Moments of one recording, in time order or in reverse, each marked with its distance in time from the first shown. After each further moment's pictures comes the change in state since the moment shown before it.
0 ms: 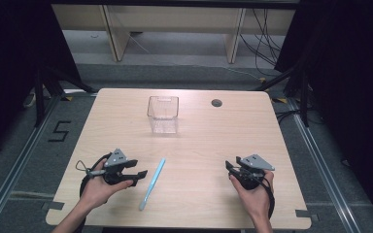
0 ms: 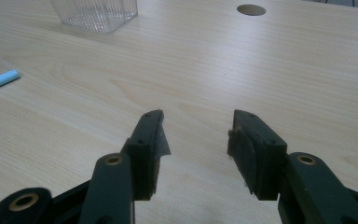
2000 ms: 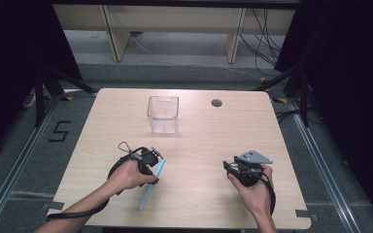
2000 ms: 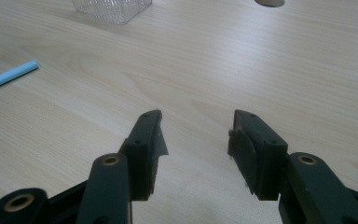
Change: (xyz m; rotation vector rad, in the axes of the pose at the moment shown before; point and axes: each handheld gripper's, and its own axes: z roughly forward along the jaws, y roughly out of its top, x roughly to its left) left arm -0.027 0.050 0.065 0.643 0.024 0.058; right arm 0.002 0.017 -0.004 0.060 0.028 -0.075
